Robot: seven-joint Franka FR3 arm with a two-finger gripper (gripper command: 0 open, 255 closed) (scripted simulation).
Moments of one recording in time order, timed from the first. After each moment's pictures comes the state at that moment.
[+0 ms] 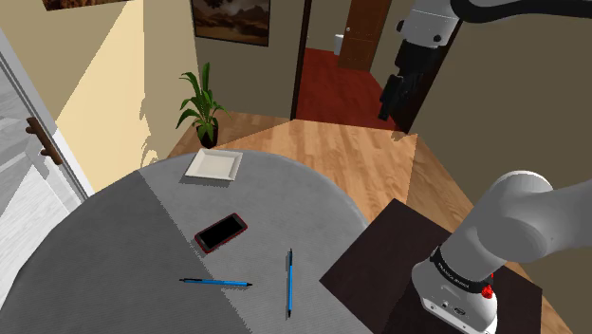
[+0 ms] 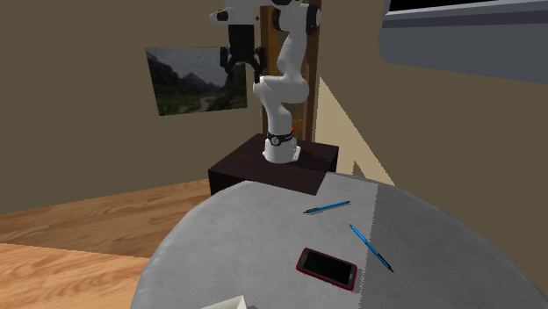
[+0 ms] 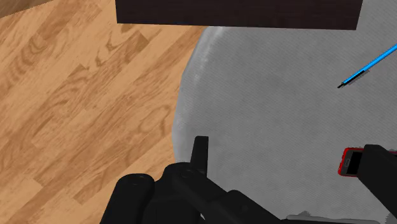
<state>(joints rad) -0.02 -0.78 0.02 -2.40 0.02 1.64 -0.02</state>
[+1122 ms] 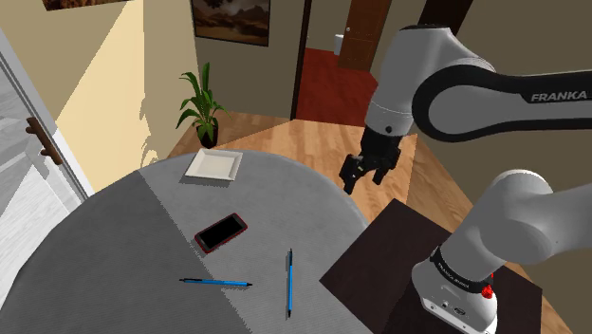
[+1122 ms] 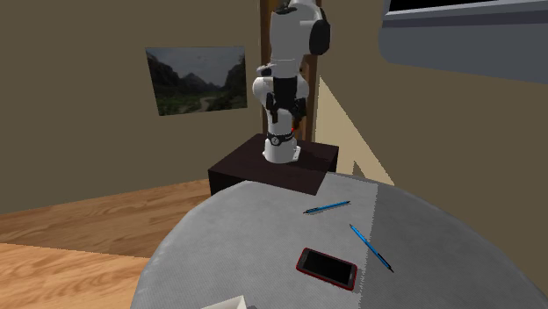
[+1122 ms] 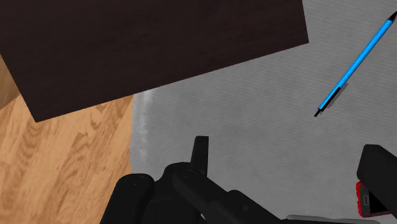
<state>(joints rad) 0.04 -0.83 0.35 -2.75 0.29 1.91 0.49</state>
